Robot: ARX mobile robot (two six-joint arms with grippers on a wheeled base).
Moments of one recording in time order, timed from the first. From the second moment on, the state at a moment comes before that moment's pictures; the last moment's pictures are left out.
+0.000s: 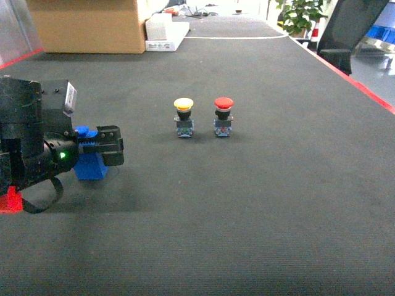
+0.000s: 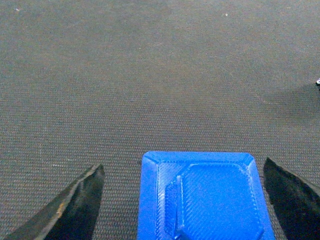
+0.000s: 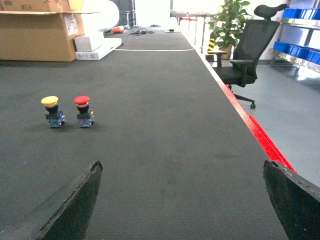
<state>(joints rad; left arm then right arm) -0.12 2.14 0.94 0.79 -0.14 -0.11 0.00 0.00 0.01 -0.01 0.00 0.00</state>
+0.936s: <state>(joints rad) -0.21 1.22 0.32 0.70 -0.19 -0.06 0.00 0.00 0.01 0.00 0.00 0.00</state>
